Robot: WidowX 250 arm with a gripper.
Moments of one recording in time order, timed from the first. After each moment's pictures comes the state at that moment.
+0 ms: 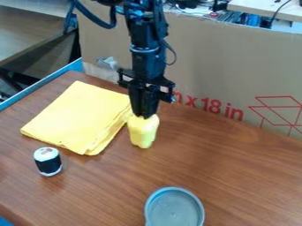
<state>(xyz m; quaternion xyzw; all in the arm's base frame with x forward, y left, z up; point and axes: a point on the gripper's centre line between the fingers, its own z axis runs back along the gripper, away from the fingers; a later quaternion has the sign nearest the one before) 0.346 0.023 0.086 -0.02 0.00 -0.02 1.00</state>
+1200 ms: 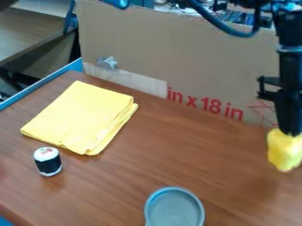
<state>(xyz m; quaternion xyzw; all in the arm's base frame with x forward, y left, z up) 0.371 -0.192 0.120 -0.15 -0.01 -0.20 0.97</state>
